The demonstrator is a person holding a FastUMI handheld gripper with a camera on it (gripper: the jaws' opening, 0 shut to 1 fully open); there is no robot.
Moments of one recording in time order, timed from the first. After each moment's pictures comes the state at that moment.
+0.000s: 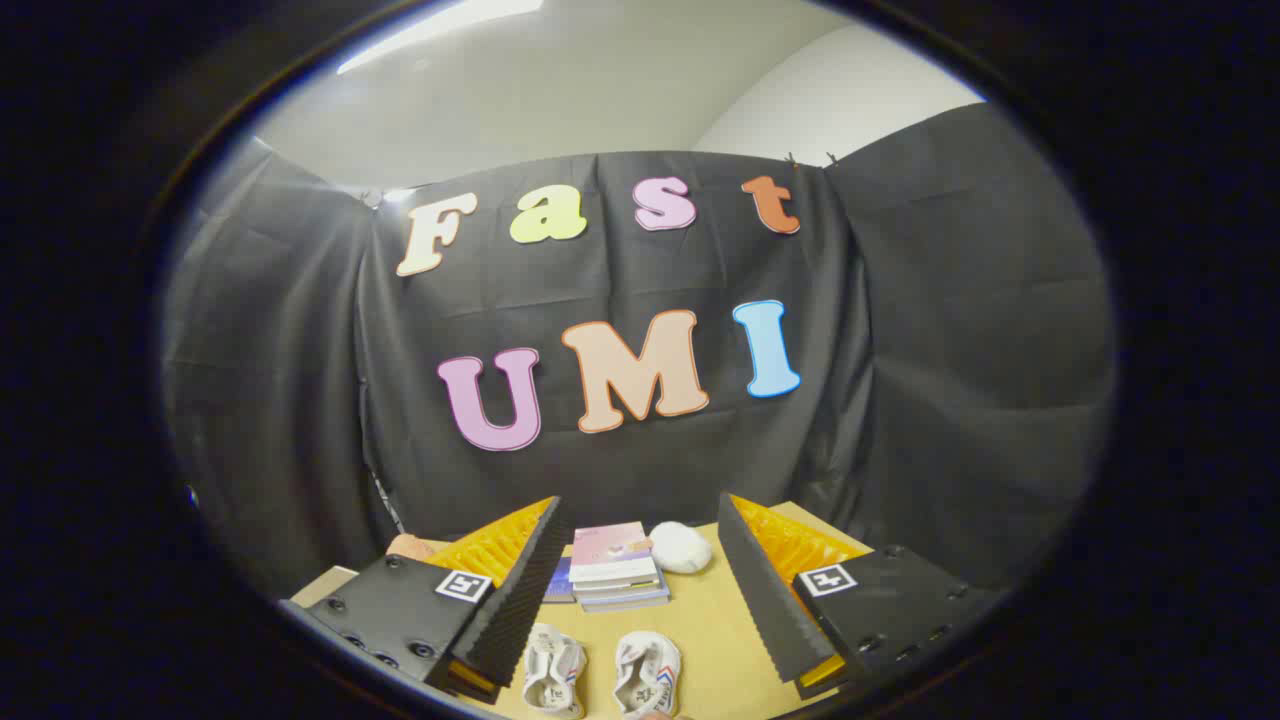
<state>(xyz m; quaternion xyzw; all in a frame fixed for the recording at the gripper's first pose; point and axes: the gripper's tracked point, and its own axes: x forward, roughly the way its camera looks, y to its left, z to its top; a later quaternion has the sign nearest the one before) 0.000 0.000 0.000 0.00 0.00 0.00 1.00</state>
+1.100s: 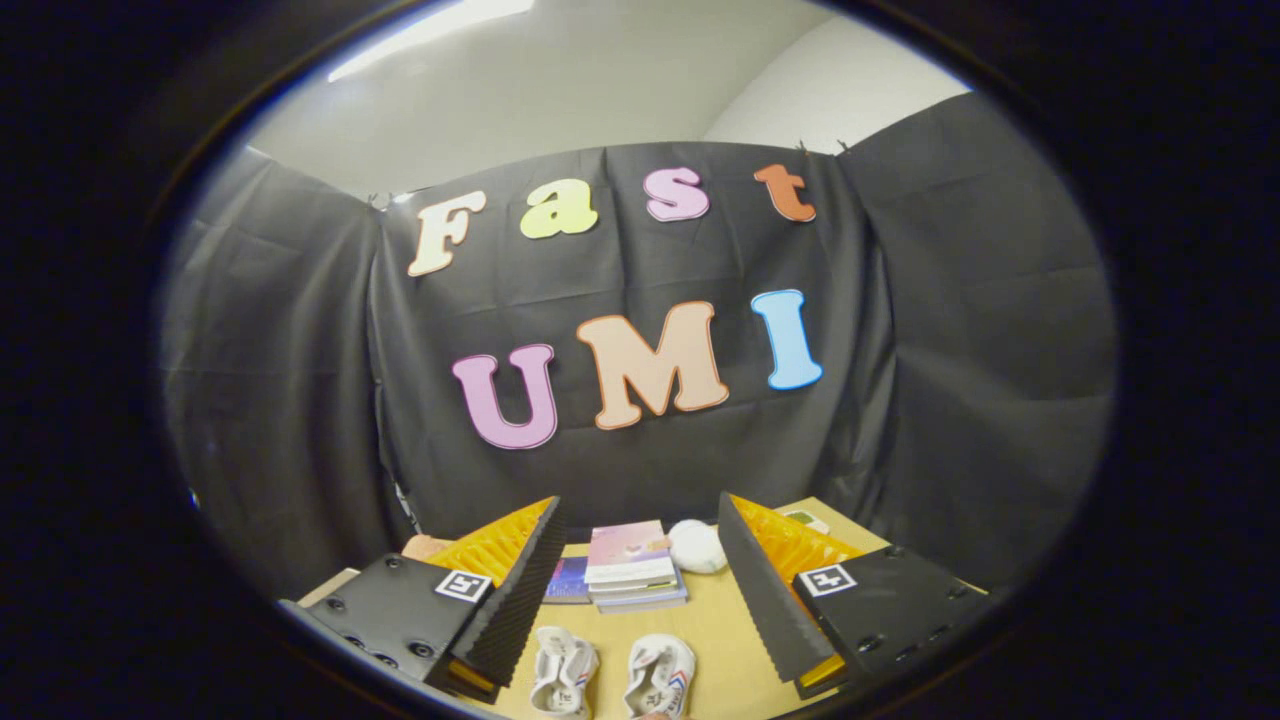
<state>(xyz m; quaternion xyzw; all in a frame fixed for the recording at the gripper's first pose) 0.017 0.013 -0.009 0.03 0.02 0.03 1.00</state>
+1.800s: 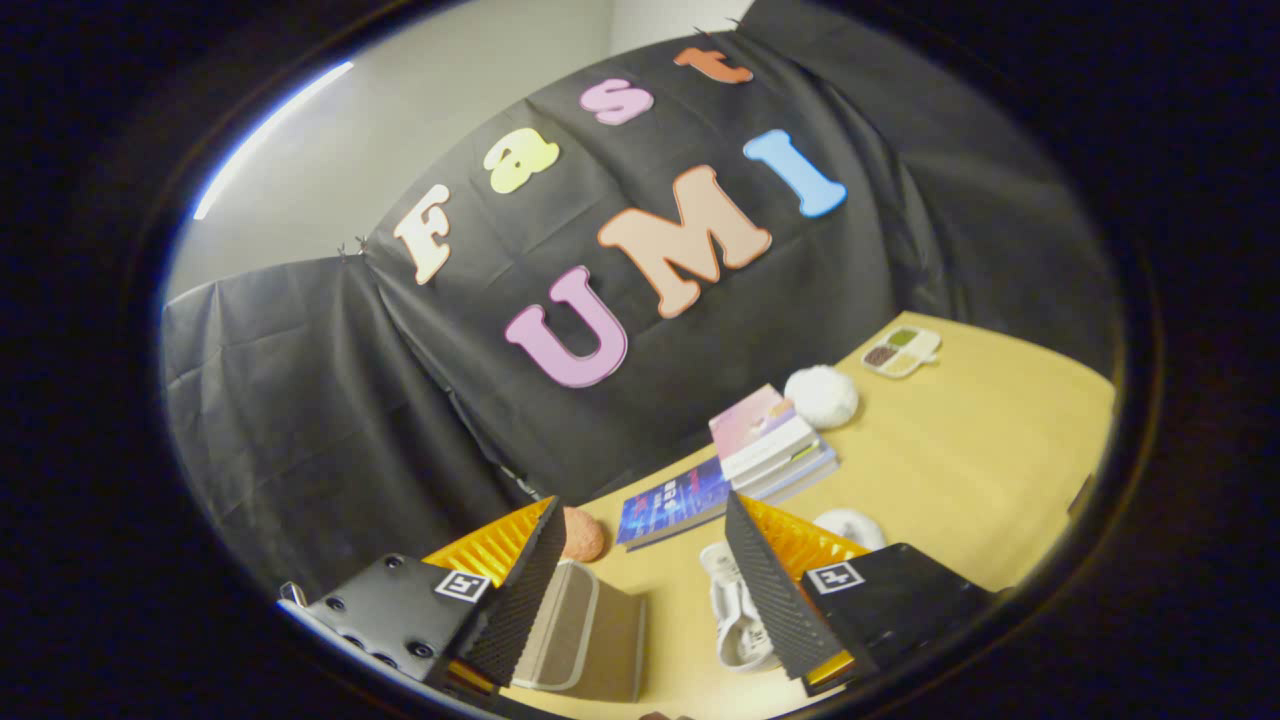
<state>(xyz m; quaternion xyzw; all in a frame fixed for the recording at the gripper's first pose) -0.012 0.116 -0.143 0.27 0.19 0.12 0.94</state>
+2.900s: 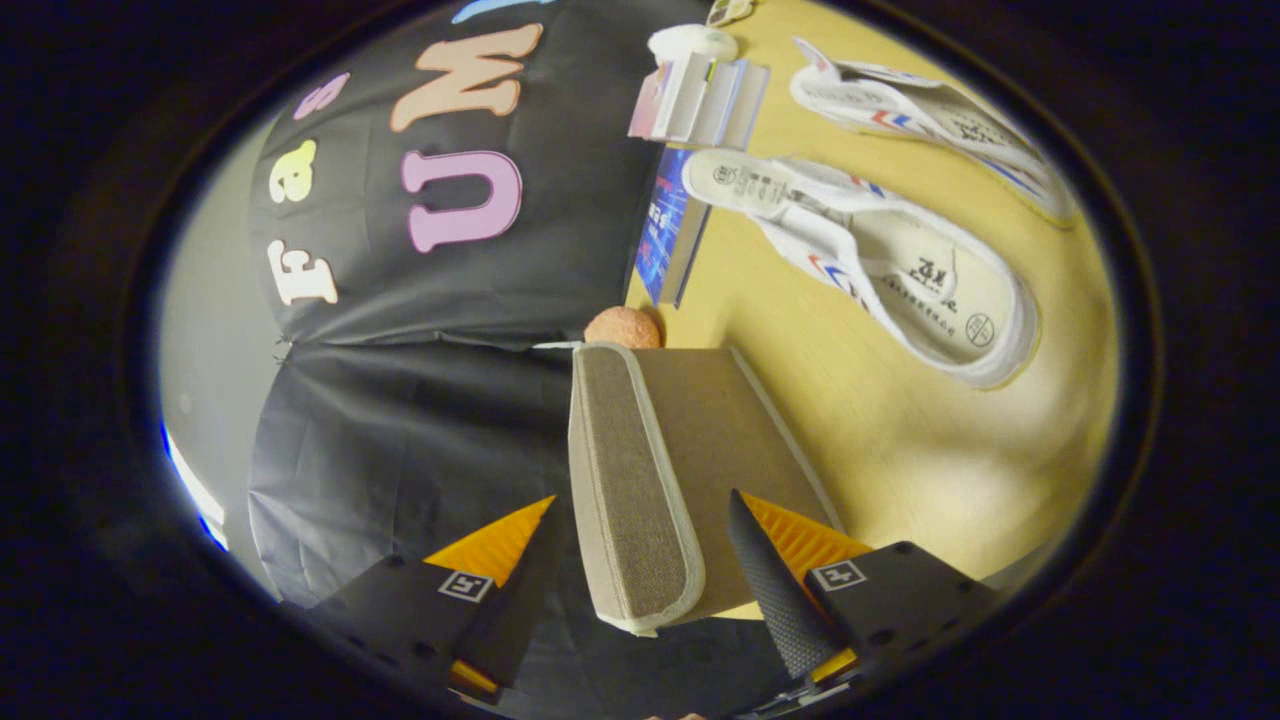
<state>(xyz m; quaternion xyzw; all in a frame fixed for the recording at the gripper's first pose) -0.094 0.274 -0.330 0.53 0.47 0.15 0.69</state>
